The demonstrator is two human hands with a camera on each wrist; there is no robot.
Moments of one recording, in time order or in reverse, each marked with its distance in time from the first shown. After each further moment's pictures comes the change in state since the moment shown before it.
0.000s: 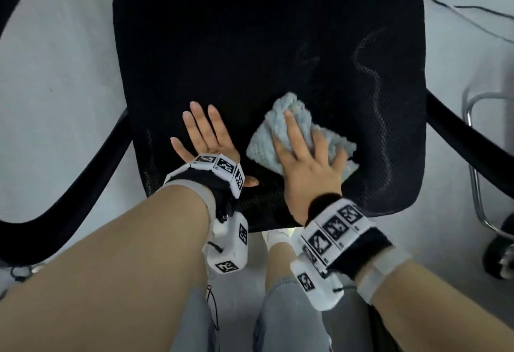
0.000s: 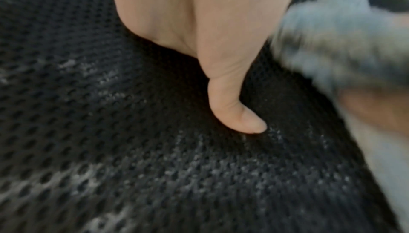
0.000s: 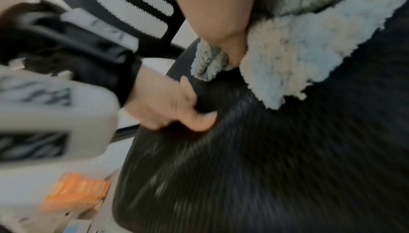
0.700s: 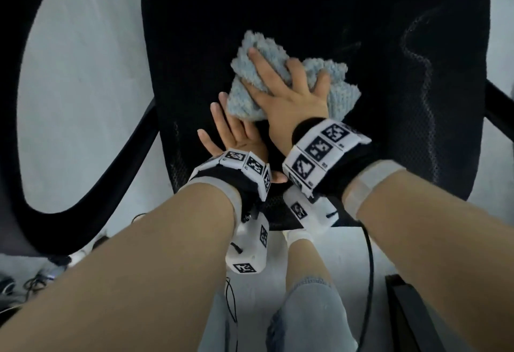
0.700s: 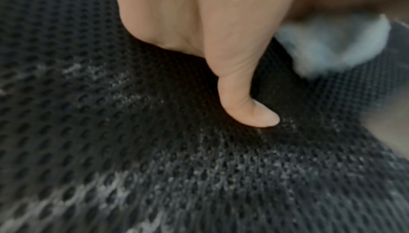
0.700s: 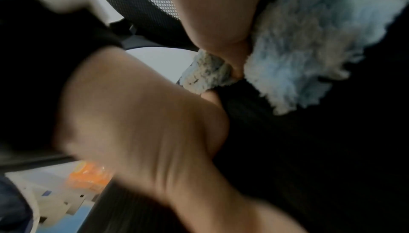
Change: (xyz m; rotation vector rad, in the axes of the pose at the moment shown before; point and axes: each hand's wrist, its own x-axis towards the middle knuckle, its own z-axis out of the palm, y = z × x) left_hand 0.007 0.006 -0.029 0.177 -0.544 -0.048; right_hand 0.074 -0.048 -0.033 -0.100 0.060 -0.280
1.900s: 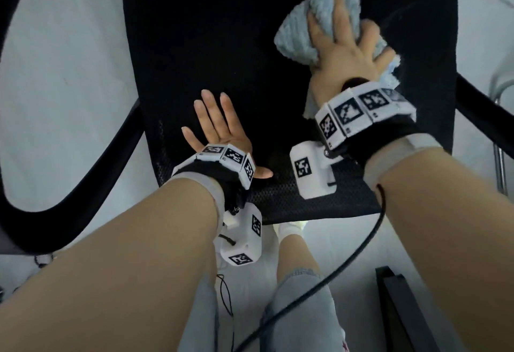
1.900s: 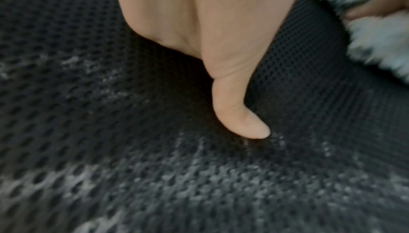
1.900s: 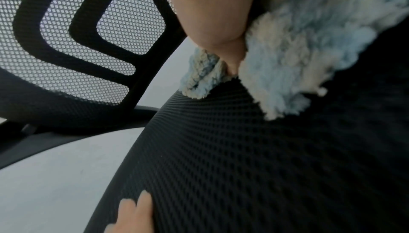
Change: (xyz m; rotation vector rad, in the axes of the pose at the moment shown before) left_hand -0.002 0.001 -0.002 -0.020 0.004 -0.041; right_hand -0.002 0.063 -0.019 0.165 0.242 0.423
